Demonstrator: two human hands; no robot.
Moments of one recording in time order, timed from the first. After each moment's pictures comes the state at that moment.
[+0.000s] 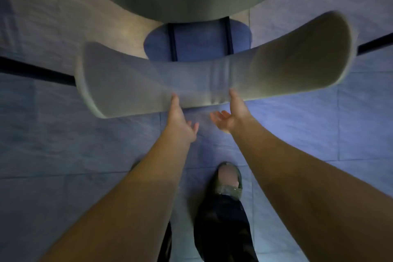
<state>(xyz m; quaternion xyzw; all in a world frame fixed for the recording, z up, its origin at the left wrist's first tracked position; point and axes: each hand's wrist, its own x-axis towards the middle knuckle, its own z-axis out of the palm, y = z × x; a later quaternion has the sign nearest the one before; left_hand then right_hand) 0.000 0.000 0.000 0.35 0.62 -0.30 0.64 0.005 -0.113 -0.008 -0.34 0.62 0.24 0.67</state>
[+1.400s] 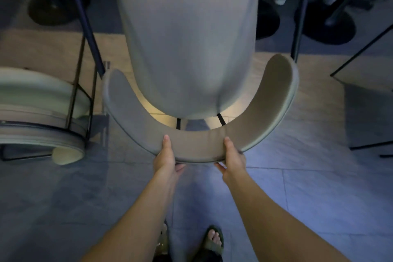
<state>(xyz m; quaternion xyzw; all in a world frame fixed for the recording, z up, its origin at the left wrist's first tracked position) 0.101 0.029 0.377 0.46 0.57 -0.14 0.66 0.100 -0.114 0.347 -0.45 0.56 0.12 0.68</state>
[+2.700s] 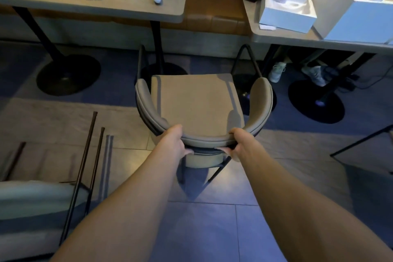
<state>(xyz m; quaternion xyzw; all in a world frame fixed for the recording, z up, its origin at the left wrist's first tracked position) 0.513 0.097 0.523 0.44 0.53 -0.18 0.70 0.499 -0.050 0.547 -0.51 0.50 0.18 0.68</state>
